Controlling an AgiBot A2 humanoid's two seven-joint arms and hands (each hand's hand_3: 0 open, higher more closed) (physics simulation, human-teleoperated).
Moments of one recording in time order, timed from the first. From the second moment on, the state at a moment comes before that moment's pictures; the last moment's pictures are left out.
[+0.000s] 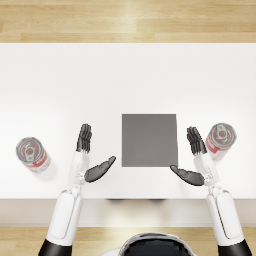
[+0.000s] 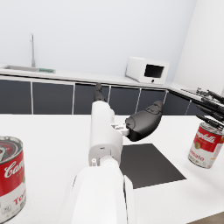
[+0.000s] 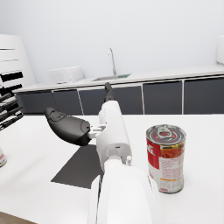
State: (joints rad) left arm 0.19 1.21 0.20 -1.80 1.00 0.10 0.10; right arm 0.19 -1.21 0.20 1.80 1.00 0.10 -0.10
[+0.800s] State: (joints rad) left arm 0.18 1.22 0.20 -1.81 1.00 0.03 0.03; right arm 0.19 -1.22 0.21 1.80 1.00 0.03 -0.03
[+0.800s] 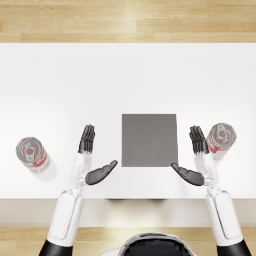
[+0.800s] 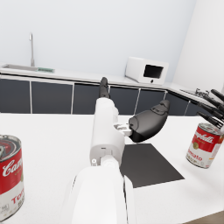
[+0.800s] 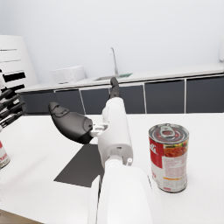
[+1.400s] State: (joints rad) left arm 0.08 1.29 -0.41 -1.92 1.38 0.00 0.00; right arm 0.15 -1.25 -0.14 1.90 1.33 0.00 0.00
